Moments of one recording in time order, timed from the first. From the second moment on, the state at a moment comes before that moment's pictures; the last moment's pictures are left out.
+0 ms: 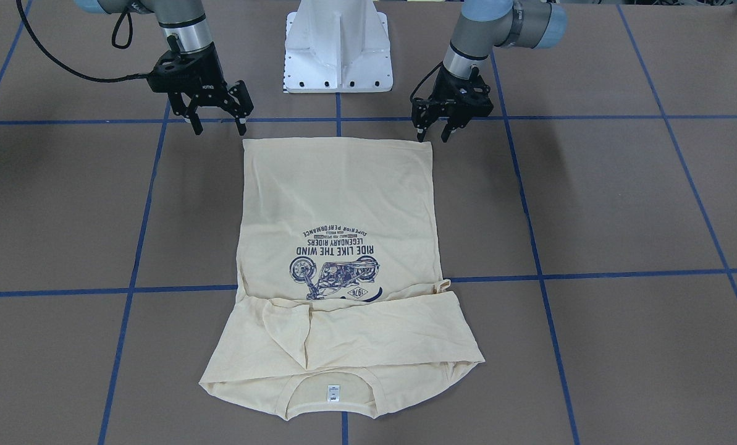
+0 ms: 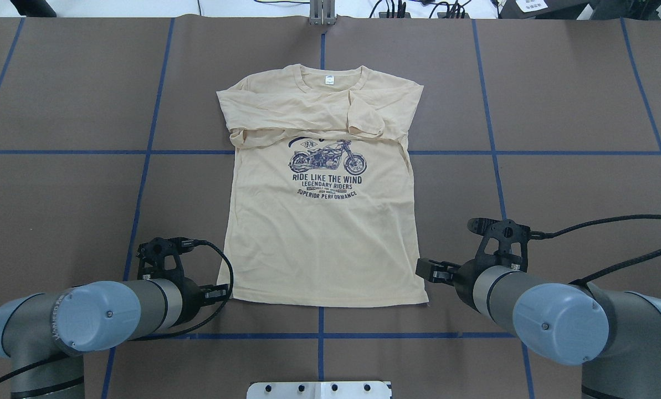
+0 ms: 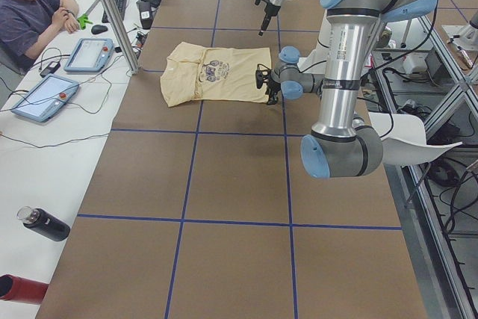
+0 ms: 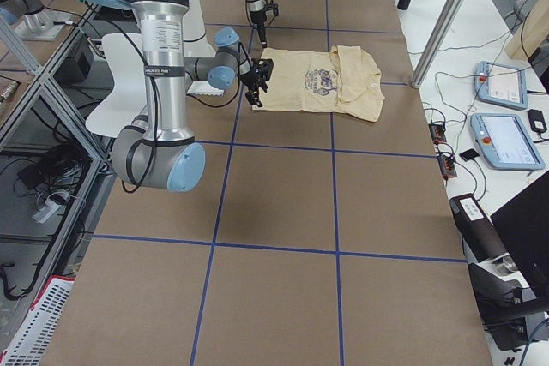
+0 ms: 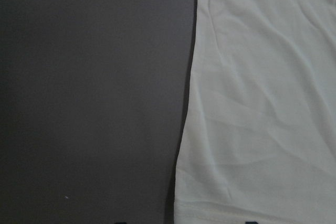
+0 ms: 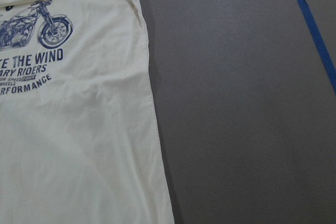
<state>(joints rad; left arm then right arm) -0.24 -1.74 -1.97 -1.99 -1.55 -1.57 0.23 -1.49 2.17 -1.35 1.36 1.58</state>
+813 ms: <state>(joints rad) -0.23 -1.76 -1.93 -1.99 -1.56 -1.57 0.22 -1.49 2.17 -1.35 1.35 1.58</state>
